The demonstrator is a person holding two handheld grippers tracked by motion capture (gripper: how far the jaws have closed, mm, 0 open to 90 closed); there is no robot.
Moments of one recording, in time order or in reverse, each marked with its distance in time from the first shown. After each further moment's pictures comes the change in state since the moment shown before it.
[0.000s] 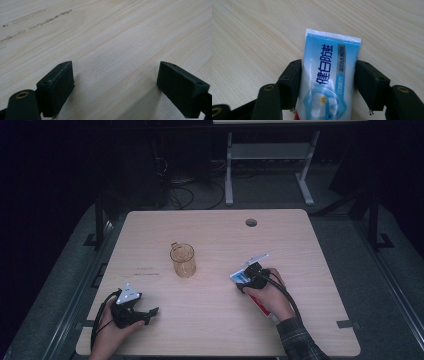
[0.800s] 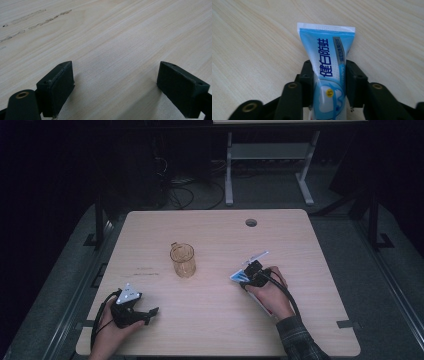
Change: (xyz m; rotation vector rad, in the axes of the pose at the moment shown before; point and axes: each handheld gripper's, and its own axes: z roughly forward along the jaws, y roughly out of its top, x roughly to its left) left arm 0.000 0.000 0.000 0.000 -0.001 0.000; right arm -0.001 0.005 -0.009 0.061 0.018 0.022
